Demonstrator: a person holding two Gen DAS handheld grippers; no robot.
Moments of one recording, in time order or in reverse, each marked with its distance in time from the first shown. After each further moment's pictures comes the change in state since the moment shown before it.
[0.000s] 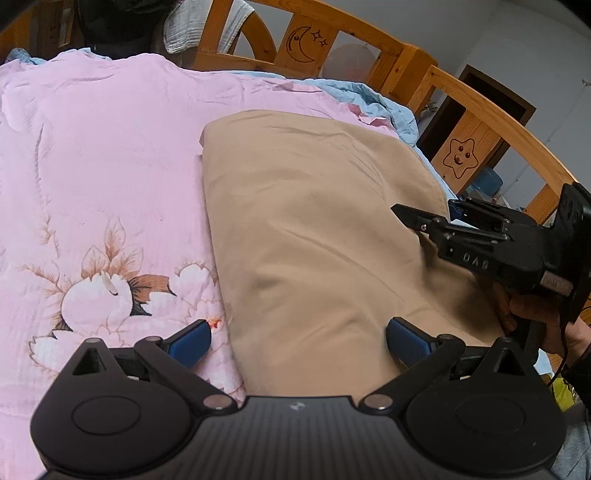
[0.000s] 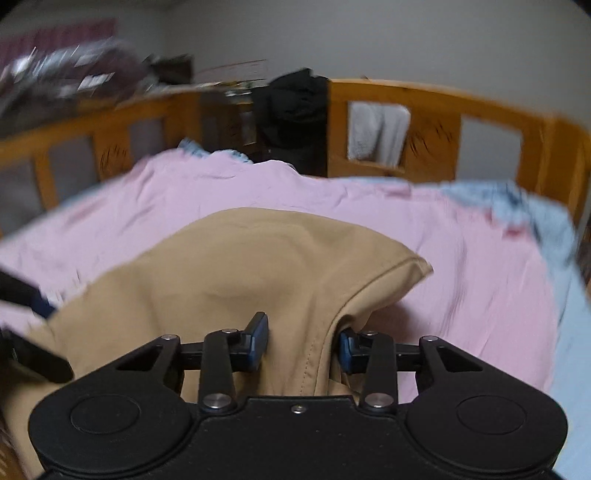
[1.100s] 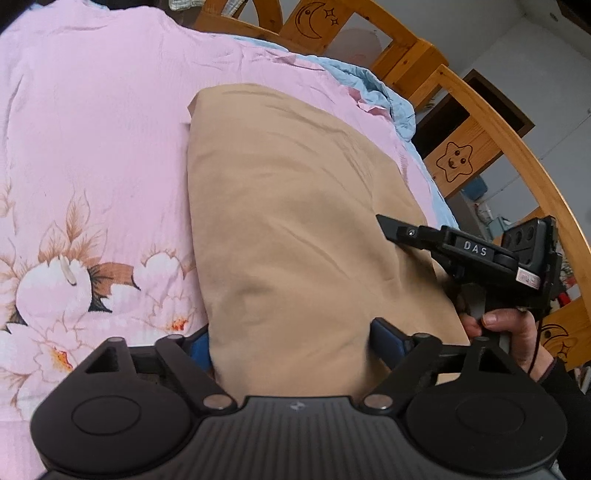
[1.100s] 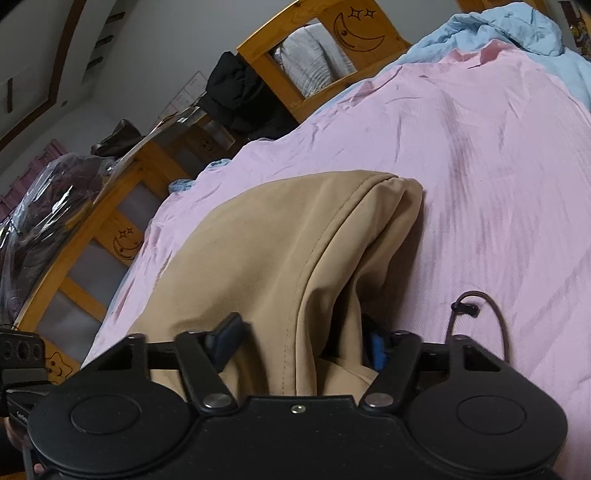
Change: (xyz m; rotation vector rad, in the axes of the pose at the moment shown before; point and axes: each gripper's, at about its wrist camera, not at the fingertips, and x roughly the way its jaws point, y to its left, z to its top) left arm 0.029 0.005 0.021 -0.119 0.090 -0.101; right arm 0.035 -0.082 -0.038 0.681 0.125 0.285
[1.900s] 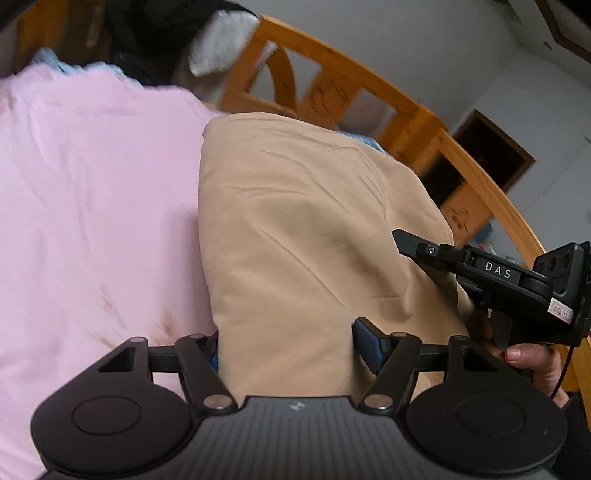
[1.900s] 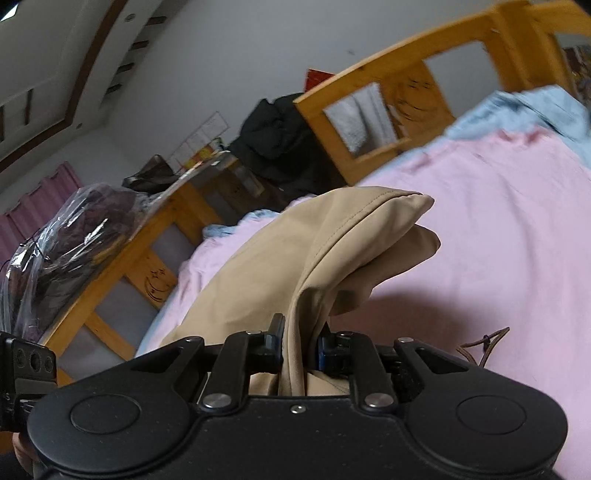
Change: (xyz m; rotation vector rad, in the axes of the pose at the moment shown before) left arm -0.098 0.021 0.049 -0.003 -0.169 0.048; right arm -0.015 0.137 0.033 -0.080 -0.151 0.005
